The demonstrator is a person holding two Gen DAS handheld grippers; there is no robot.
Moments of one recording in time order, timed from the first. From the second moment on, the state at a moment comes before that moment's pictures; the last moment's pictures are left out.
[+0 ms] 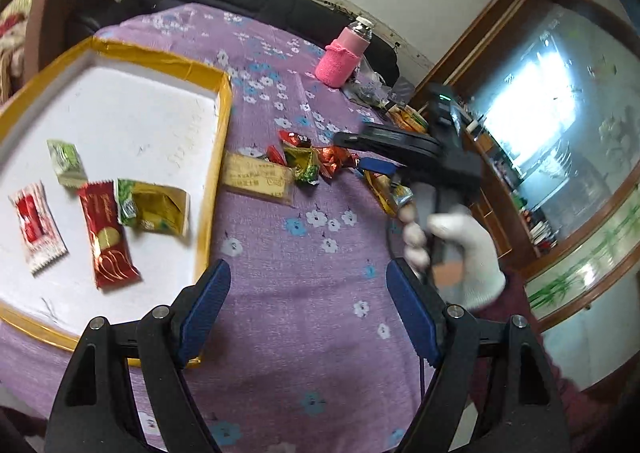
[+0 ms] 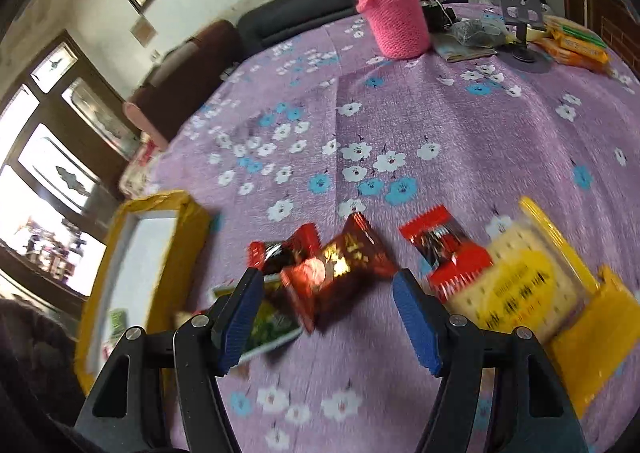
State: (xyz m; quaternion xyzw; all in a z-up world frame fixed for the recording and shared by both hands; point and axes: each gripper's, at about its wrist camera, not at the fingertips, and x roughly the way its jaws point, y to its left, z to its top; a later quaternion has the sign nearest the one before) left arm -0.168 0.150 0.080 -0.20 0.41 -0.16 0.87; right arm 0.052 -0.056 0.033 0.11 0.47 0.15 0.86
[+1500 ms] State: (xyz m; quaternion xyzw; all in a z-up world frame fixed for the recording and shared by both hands) left arm -0.170 0.189 0.063 -0.23 0.41 -0.12 0.88; right arm 0.069 -0.009 0.012 -0.04 0.47 0.12 0.87
